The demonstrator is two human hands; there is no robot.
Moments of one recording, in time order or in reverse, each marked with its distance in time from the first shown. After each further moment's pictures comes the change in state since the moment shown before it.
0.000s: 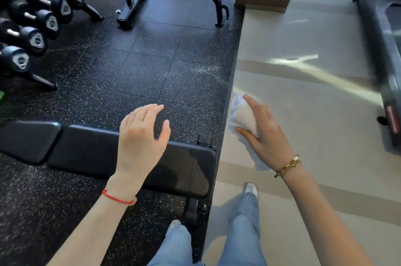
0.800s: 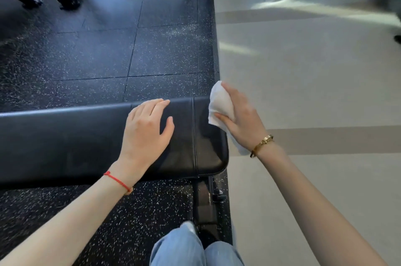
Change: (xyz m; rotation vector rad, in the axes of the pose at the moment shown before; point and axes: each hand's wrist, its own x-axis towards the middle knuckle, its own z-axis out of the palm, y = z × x) left_hand -0.148 -0.159 0.316 -0.008 -0.190 0.279; right_hand -0.136 0.179 0.328 0.032 0.114 0.215
